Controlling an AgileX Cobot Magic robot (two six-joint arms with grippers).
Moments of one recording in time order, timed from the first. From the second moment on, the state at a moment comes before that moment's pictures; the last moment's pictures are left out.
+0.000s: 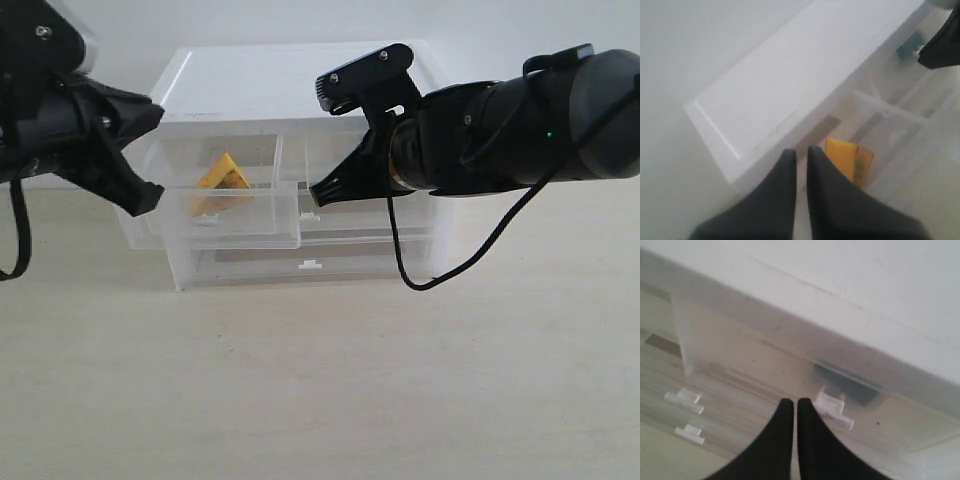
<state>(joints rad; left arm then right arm) -0.38 1.31 -0.81 0.42 -0.14 0.07 0.63 1.82 -1.25 -1.36 0.34 1.27</state>
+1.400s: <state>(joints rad) -0.32 1.78 -0.91 0.24 -0.56 -0.14 0.63 1.82 -1.25 -1.34 0.33 1.22</state>
